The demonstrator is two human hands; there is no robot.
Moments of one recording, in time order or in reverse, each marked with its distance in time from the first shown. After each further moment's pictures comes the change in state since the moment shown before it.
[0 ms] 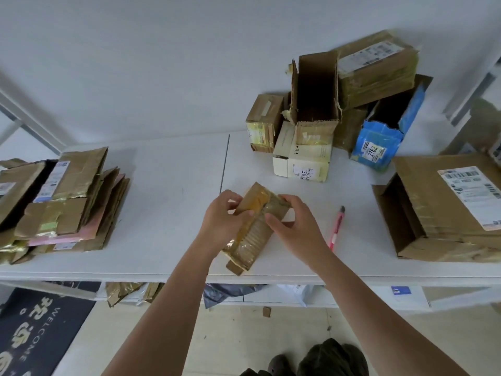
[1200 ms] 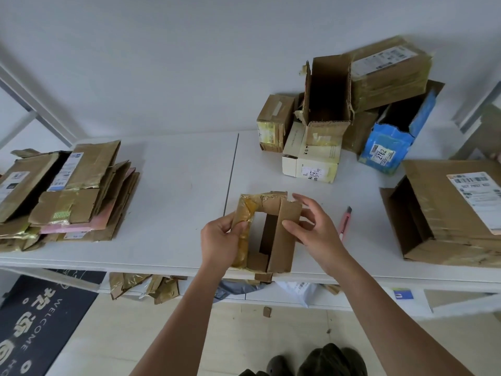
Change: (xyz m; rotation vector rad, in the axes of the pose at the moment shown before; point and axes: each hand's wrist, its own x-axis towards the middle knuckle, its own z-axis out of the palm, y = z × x) left_hand -0.027 -0.052 0.008 -0.219 0.213 0.036; right_hand -0.015 0.005 -0.012 0.261 -0.058 0.087
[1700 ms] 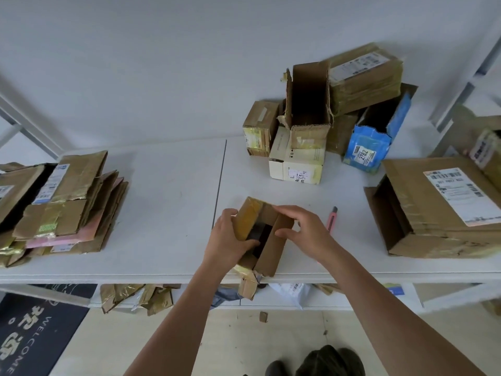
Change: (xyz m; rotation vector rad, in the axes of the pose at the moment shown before) left_hand 0.011 0.003 0.019 0.488 -0.239 0.077; right_hand 0.017 0.007 -0.020 -0.525 -0.108 -0.143
